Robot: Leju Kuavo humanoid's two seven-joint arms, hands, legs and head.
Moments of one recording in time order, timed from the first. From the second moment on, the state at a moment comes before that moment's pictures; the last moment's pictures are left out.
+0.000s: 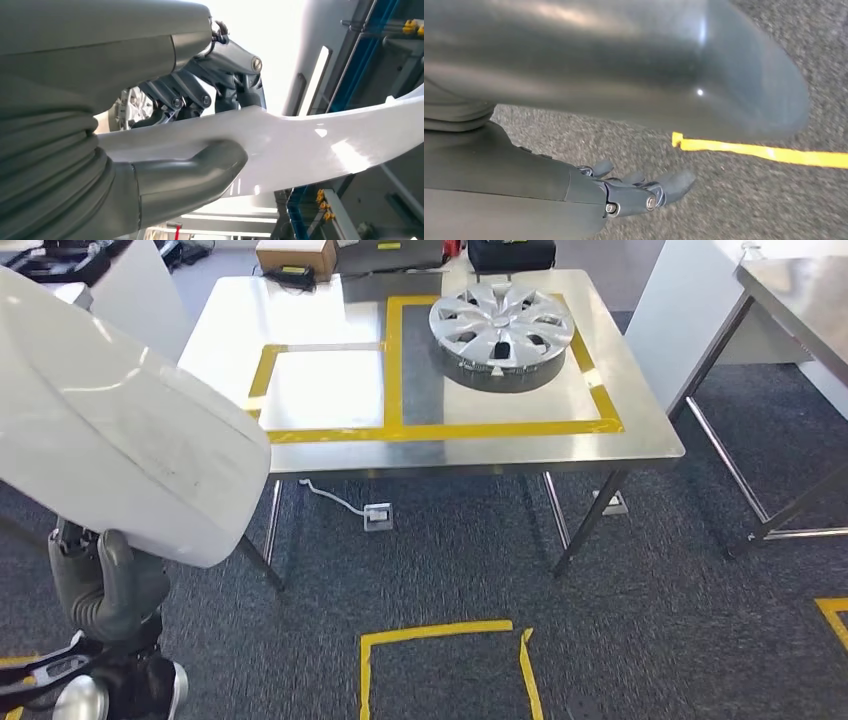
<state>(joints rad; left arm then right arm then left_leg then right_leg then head) 0.00 -0.14 0.01 -1.76 0.10 -0.31 -0.65 -0.10 0.13 -1.08 -0.19 1.01 0.06 -0.30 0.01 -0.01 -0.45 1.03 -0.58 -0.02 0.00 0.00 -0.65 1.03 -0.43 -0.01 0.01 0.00</state>
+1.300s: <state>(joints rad) -0.04 -0.16 -0.01 -1.72 0.06 -0.31 -0.61 -0.08 0.14 -1.10 -0.19 1.00 0.07 -0.29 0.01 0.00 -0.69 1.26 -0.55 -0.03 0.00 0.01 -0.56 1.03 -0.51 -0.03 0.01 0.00</state>
